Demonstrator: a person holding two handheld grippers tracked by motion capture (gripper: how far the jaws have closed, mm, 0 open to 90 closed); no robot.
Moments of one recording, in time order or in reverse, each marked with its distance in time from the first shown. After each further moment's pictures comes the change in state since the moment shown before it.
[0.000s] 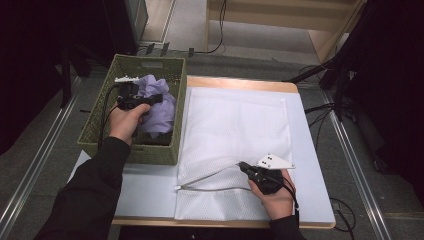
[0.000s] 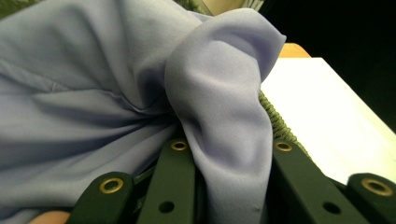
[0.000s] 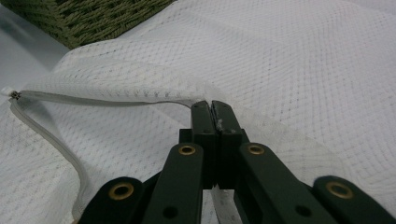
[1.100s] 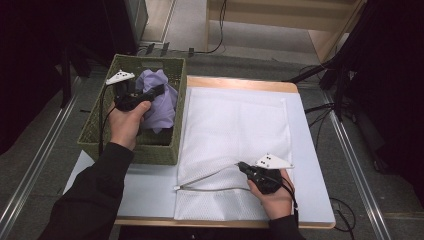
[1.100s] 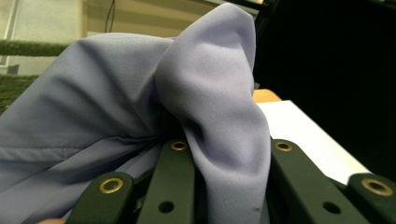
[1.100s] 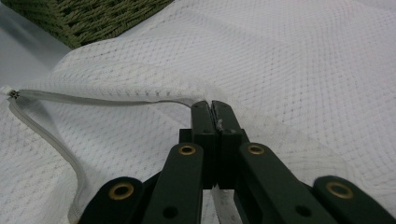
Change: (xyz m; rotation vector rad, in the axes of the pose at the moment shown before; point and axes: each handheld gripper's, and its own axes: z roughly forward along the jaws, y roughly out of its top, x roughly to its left) left arm -0.042 0.009 -0.034 -0.202 -0.061 0.047; right arm 0.001 0.000 0.002 0.005 0.004 -0.001
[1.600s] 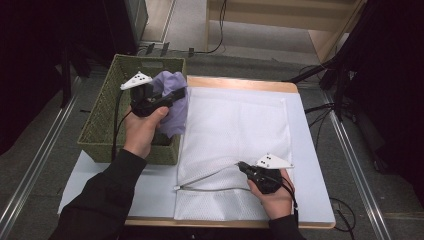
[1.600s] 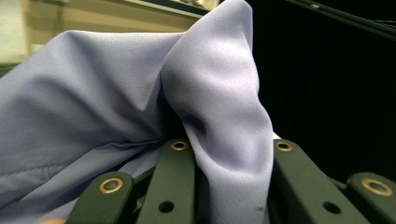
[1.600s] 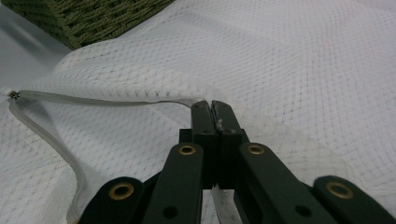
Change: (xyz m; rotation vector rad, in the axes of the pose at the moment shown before) left arm -0.061 -0.001 0.005 -0.015 -0.164 0.047; right arm -0.001 0.000 0.000 -0.003 0.001 -0.001
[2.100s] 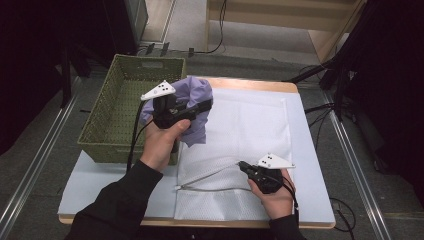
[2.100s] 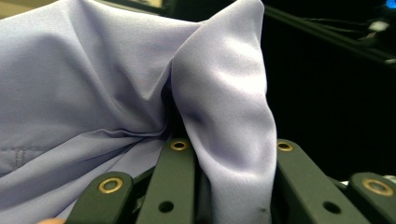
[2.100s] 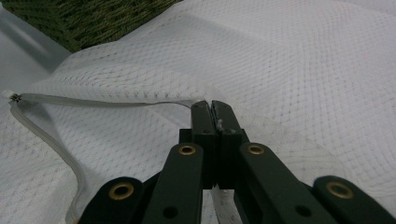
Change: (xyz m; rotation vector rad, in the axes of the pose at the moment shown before) left arm -0.056 -0.009 0.012 -0.015 -0.220 -0.011; right arm -0.001 0.000 -0.002 -0.010 -0.002 0.007
